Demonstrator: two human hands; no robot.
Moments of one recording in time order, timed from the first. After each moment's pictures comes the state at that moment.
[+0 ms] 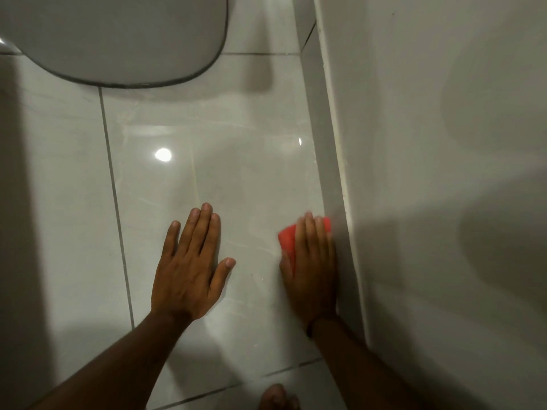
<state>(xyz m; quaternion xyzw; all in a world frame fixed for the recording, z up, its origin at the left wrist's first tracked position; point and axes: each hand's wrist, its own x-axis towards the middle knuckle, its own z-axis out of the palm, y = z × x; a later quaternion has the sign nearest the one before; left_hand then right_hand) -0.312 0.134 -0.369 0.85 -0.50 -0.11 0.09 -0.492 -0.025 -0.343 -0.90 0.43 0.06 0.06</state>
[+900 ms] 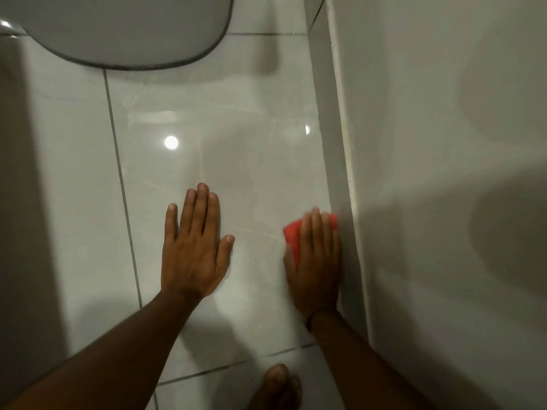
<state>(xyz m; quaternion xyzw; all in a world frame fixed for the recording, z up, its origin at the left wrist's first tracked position) -0.316 0.128 -0.370 0.88 -0.45 -0.11 0.09 -0.498 -0.014 -0.337 -0.89 0.44 0.06 0.06</state>
